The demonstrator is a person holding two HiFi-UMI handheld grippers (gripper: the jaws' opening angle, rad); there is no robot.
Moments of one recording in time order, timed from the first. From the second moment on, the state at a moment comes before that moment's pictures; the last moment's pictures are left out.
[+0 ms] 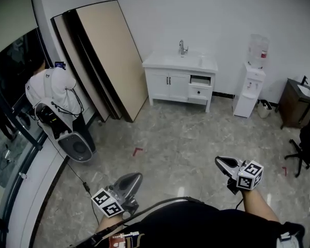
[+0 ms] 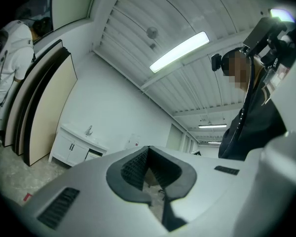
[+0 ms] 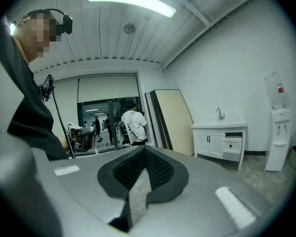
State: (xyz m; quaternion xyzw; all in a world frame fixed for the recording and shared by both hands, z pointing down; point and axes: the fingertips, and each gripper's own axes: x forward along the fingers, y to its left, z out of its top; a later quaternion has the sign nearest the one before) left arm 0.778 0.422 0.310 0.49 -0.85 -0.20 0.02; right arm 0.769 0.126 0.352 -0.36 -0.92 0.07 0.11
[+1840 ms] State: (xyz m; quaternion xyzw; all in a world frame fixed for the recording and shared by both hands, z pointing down) left arm 0.270 0.448 0.299 0.49 -0.85 -0.19 0.01; right arm 0.242 0.157 0.330 -0.37 -0.92 0.04 0.09
